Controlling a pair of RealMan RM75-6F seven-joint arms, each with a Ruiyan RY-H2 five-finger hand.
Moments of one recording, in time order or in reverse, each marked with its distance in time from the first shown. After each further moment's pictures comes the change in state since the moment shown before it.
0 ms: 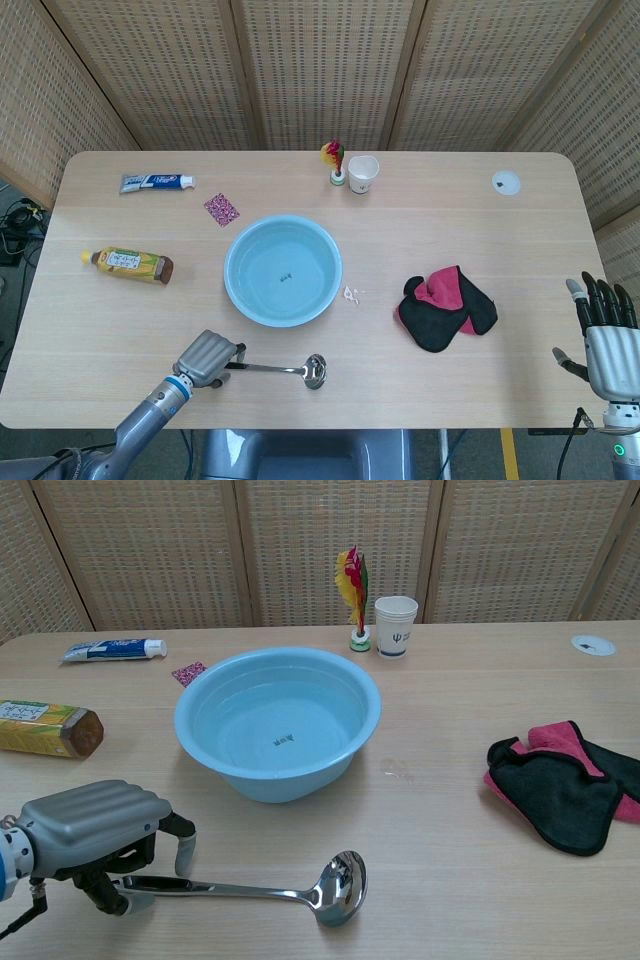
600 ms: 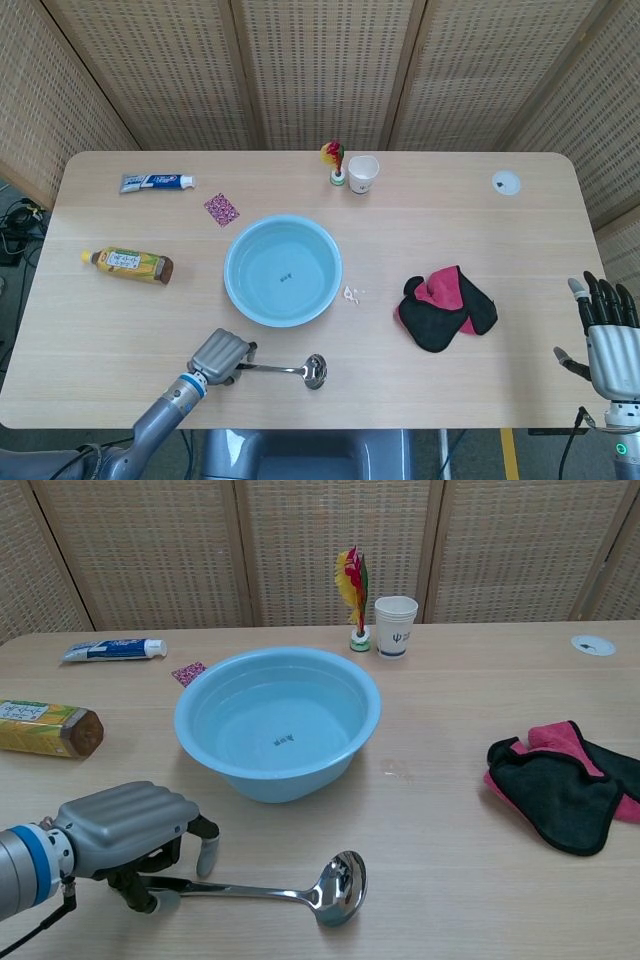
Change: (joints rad) left arm -0.046 -0.078 0.005 0.041 -0.069 0.029 0.070; right arm 0.002 0.005 0.001 0.003 0.008 -0.007 0.016
